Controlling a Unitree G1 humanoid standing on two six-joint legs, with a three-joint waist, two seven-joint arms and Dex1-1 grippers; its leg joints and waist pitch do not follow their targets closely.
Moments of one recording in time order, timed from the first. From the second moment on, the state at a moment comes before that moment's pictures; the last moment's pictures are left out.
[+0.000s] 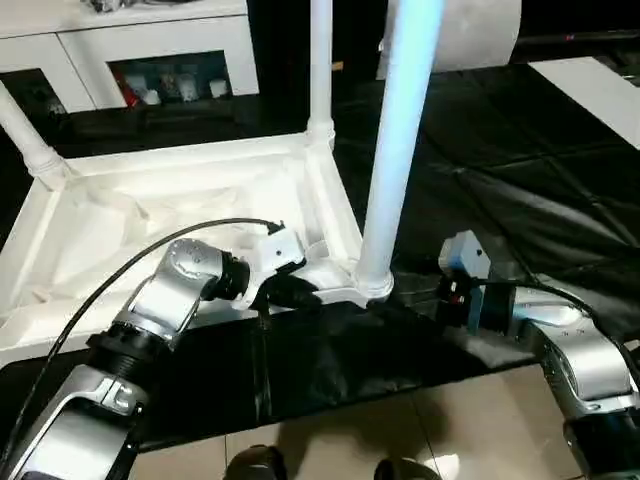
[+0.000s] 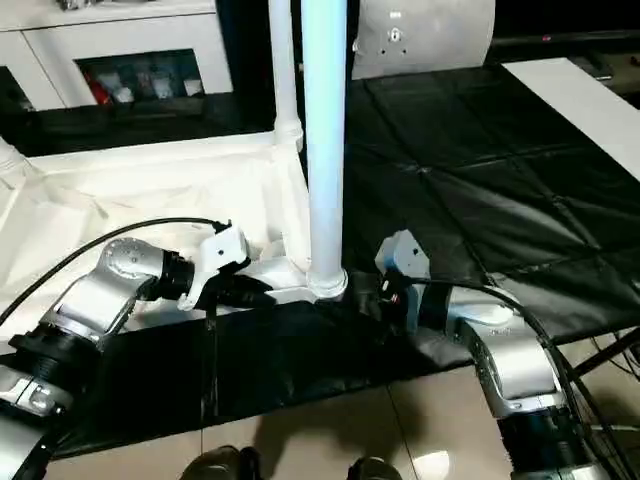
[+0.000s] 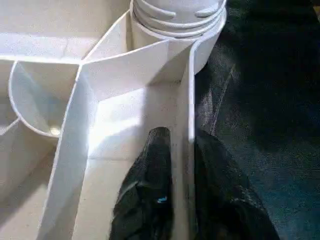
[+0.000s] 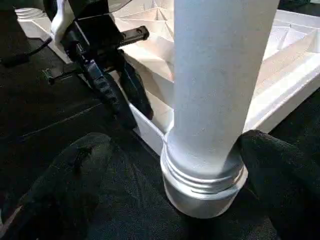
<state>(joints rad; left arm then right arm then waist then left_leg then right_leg) -0.59 0.41 -0.32 0.42 0.00 0.28 -1.16 -0.26 -0.44 0.09 0.06 0.24 0.27 1.04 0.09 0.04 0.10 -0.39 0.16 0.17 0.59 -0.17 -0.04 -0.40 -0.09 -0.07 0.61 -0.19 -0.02</state>
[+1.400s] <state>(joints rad) -0.59 0.47 -0.39 0.46 -0.03 0.05 -1.44 -0.44 -0.52 0.18 0.28 0.30 0.22 1.40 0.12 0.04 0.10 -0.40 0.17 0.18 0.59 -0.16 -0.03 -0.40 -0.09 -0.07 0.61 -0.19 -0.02</state>
